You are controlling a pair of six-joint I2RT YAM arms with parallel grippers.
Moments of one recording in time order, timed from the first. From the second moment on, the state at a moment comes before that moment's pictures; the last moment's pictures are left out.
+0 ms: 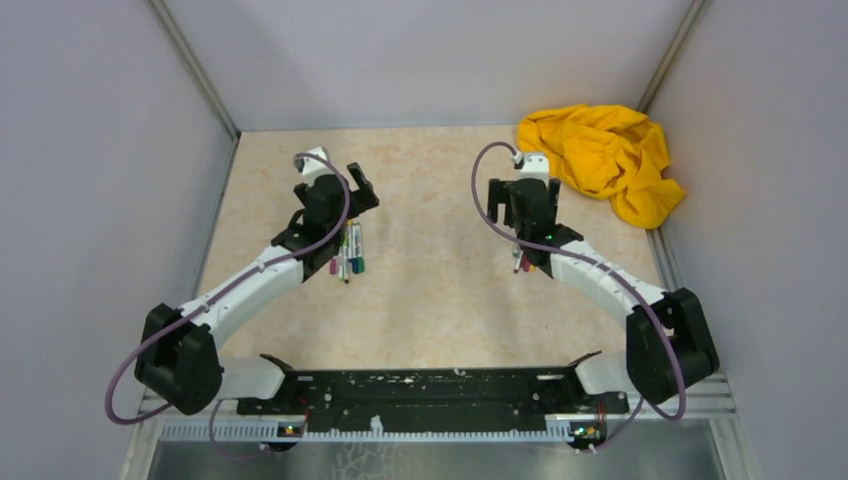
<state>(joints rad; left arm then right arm) -0.54 1.31 0.91 0.07 -0.56 -0.54 0.44 1.33 0.83 0.07 0.40 0.18</state>
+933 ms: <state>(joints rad) -0.61 1.32 0.95 -0.06 -0.57 -0.61 0.48 1.45 0.95 -0.26 0.49 0.42</state>
